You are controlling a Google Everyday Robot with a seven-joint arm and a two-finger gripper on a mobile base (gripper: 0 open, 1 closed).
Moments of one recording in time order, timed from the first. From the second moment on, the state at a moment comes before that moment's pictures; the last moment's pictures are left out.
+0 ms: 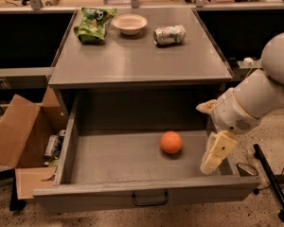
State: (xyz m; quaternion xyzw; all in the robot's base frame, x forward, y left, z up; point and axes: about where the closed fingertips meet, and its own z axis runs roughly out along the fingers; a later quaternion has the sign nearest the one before) arm 0.439 -0.167 0.801 -0.61 0.75 0.16 0.18
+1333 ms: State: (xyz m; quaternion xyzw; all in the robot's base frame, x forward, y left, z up) arm 0.490 -0.154 0.735 -0.61 0.74 0.19 0.23
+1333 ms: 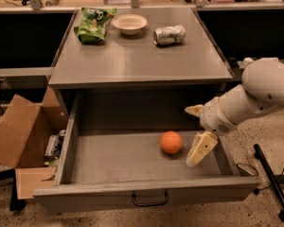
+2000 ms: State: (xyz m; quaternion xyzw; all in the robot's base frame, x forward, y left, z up) arm 0.532 -0.151 0.690 -0.62 0.73 0.16 0.24
